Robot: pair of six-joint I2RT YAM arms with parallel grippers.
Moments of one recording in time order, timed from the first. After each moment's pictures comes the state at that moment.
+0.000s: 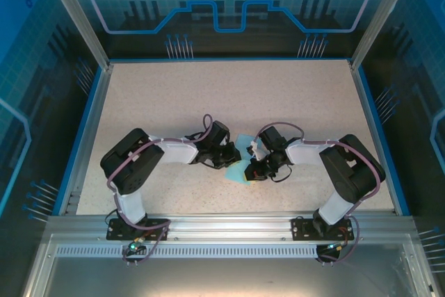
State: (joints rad) left arm -0.71 1.83 0.87 0.04 0.39 -1.13; right arm 0.54 1.65 0.68 -0.34 -0.67 0.41
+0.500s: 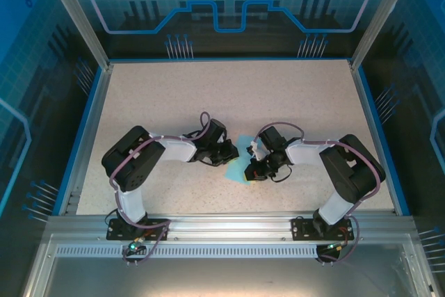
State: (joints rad) left arm -0.66 1.85 0.87 0.07 0.39 -1.10; right arm 0.54 1.65 0.68 -0.34 -0.66 0.41
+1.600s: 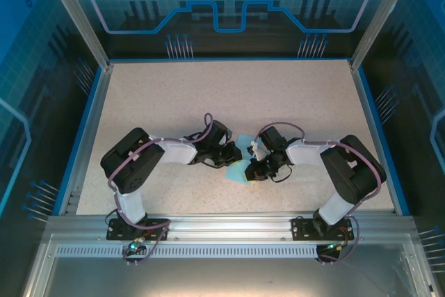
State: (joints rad) left arm -0.69 1.84 0.85 0.12 0.45 -1.08; right arm 0.54 1.64 0.68 -0.34 -0.65 0.41
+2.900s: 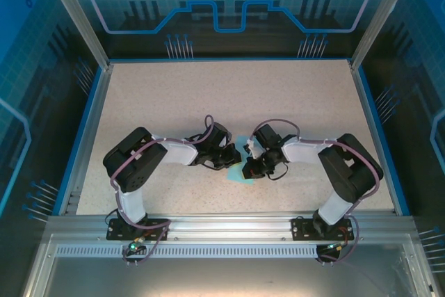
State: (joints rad) left arm -0.70 1.85 0.84 0.13 0.45 -1.07; right arm 0.59 1.65 0.73 -0.39 -0.59 0.41
